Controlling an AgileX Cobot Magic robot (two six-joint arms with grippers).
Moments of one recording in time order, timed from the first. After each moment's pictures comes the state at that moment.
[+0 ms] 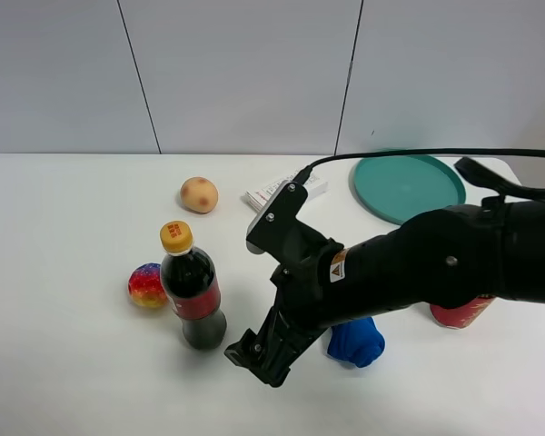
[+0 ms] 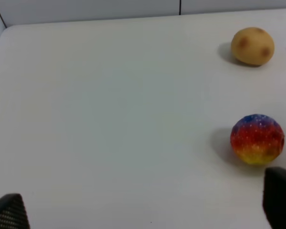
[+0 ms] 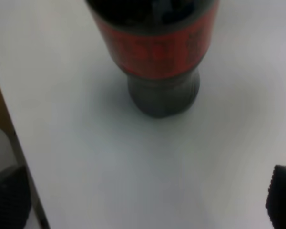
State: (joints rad) left arm 0.11 -0.01 -0.51 -0.03 1.05 0.07; right arm 0.93 1.50 -0.75 0.51 0.27 -0.61
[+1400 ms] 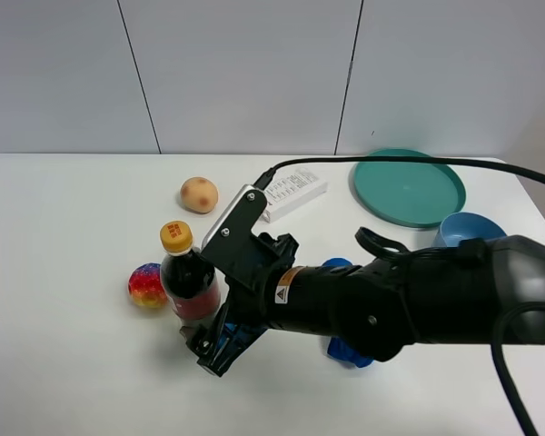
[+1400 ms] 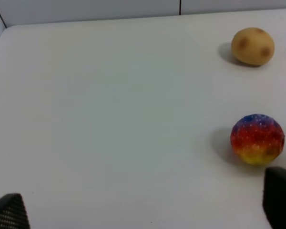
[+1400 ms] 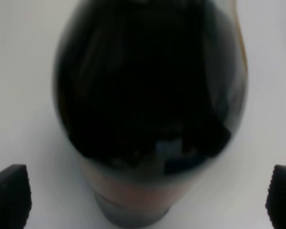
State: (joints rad) left arm 0.11 -0.01 -0.51 -0.03 1.05 0.07; right arm 1.06 1.67 -0.75 0.50 -0.18 -0.59
